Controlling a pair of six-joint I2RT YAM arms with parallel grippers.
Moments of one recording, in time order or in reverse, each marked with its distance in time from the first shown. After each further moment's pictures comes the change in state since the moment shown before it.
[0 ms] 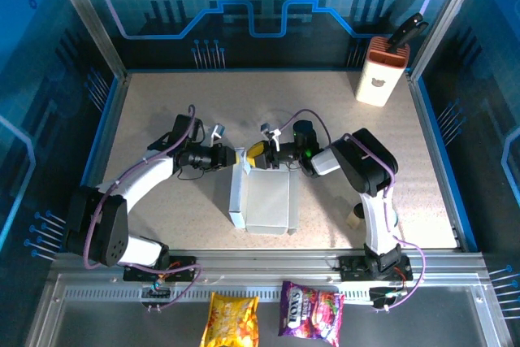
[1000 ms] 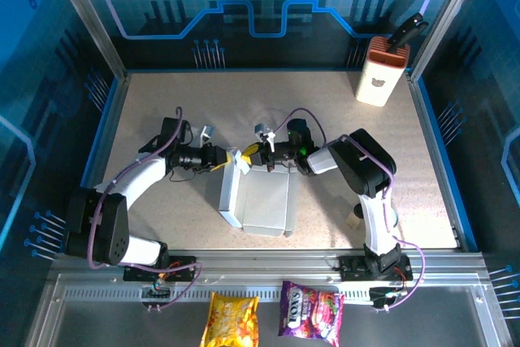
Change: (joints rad) left arm 0.113 -0.010 -0.059 0.038 0.121 -0.012; right arm 0.037 -0.011 0.037 -0.085 0.055 -0.162
